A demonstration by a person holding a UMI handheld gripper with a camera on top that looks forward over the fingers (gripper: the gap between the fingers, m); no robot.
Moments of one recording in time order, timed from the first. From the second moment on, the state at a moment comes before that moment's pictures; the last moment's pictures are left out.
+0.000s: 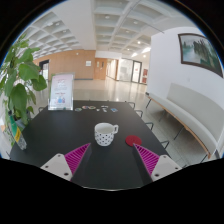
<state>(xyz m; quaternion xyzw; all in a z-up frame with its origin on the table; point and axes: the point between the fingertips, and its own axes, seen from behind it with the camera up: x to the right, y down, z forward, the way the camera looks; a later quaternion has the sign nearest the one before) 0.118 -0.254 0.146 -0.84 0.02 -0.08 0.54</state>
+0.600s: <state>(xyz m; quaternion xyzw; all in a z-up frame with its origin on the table) -0.058 -0.311 0.087 -0.84 -0.08 0.00 0.53</state>
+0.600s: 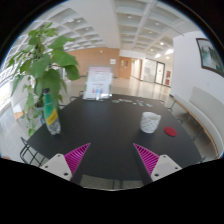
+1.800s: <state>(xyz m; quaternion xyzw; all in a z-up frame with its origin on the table) -0.364 -0.177 0.068 -0.77 -0.15 0.10 0.61</state>
